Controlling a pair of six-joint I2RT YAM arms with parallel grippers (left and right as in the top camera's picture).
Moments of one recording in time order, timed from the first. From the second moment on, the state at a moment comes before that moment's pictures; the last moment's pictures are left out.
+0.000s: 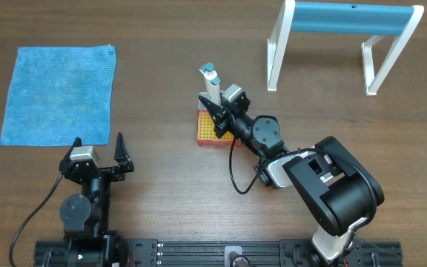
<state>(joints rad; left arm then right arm) 0.06 0.01 0.01 -0.07 -0.03 -0.11 0.54 1.89 0.53 1.41 -0.27 0.09</state>
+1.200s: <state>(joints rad) 0.06 0.01 0.01 -0.07 -0.03 -0.11 0.54 1.95 0.51 1.50 -0.27 0.09</state>
